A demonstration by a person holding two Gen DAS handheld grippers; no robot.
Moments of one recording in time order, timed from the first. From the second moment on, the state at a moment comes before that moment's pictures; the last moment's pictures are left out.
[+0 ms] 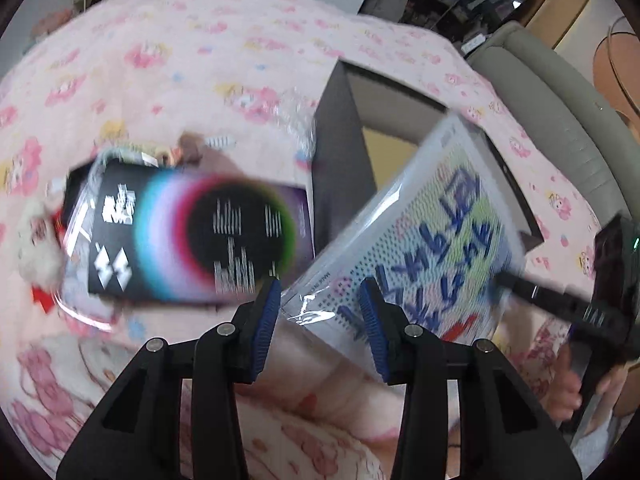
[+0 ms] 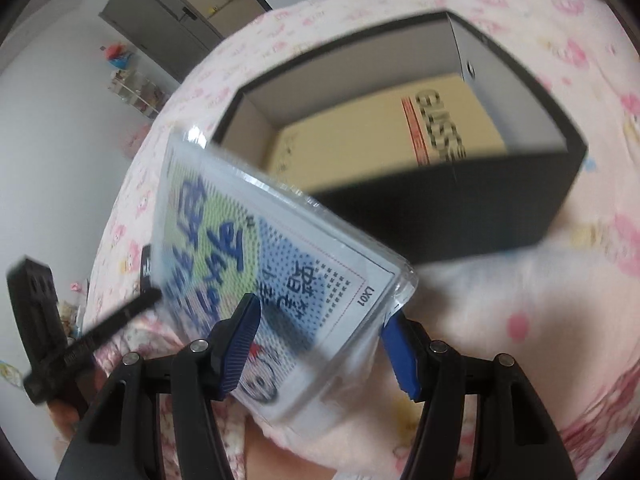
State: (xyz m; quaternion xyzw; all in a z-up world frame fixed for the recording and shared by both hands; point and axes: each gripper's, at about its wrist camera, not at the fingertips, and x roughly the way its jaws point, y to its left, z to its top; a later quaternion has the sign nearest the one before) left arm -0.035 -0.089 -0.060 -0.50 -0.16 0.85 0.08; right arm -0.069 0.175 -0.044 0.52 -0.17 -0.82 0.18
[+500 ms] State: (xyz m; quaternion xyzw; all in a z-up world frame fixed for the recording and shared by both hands) left arm -0.039 -0.090 -0.068 -0.50 -0.19 0.83 0.11; right arm -0.060 0.193 -0.043 0.51 -0.18 -0.83 0.17
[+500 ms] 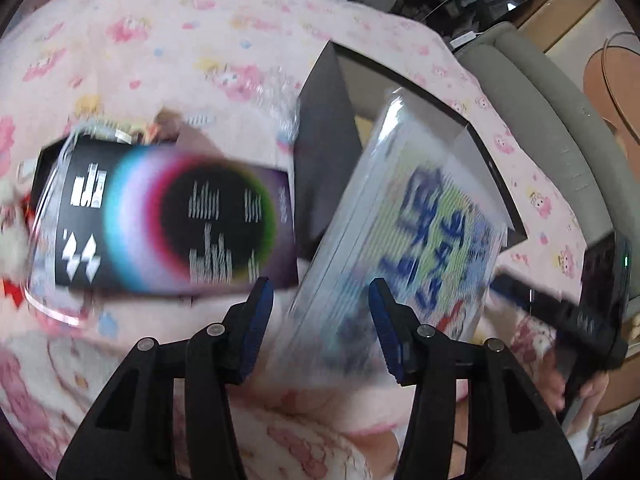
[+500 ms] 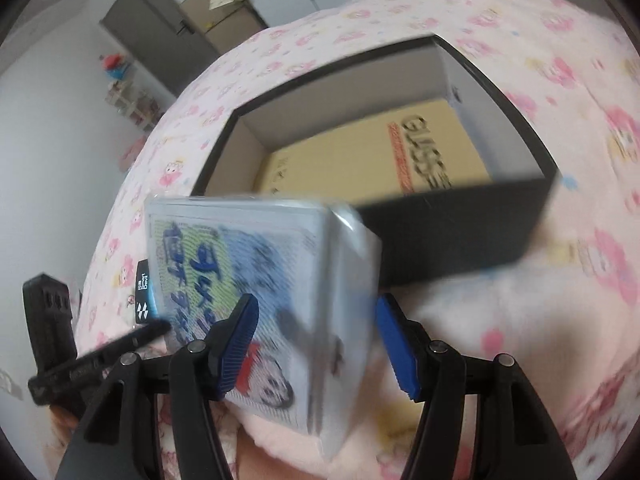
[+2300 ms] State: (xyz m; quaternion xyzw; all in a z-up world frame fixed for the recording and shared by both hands) left arm -0.178 -0.028 -0.002 -0.48 -0.18 0.84 0.14; right arm -0.193 0.206 0.031 0.44 -0.08 -0.86 0.22
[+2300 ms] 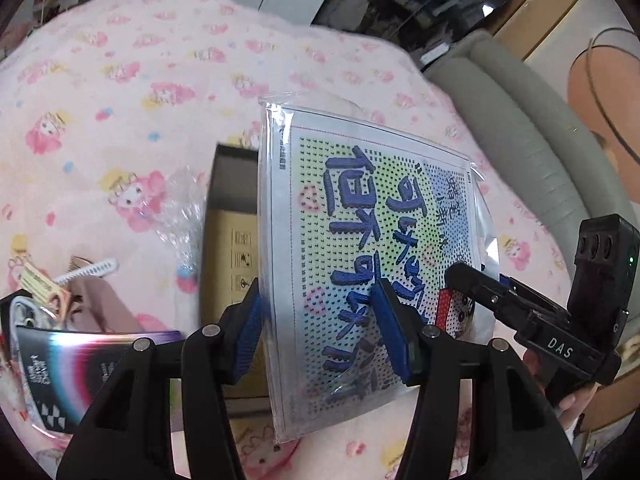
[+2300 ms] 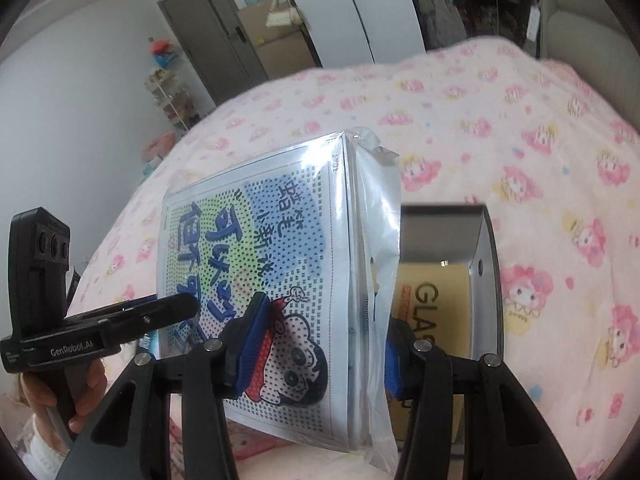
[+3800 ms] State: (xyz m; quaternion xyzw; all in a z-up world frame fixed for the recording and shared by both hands) left arm -0.226 0.045 -0.118 -0.69 -0.12 0.71 0.06; right arm -0.225 0.224 -0.047 0.52 0.00 -0.85 0.12
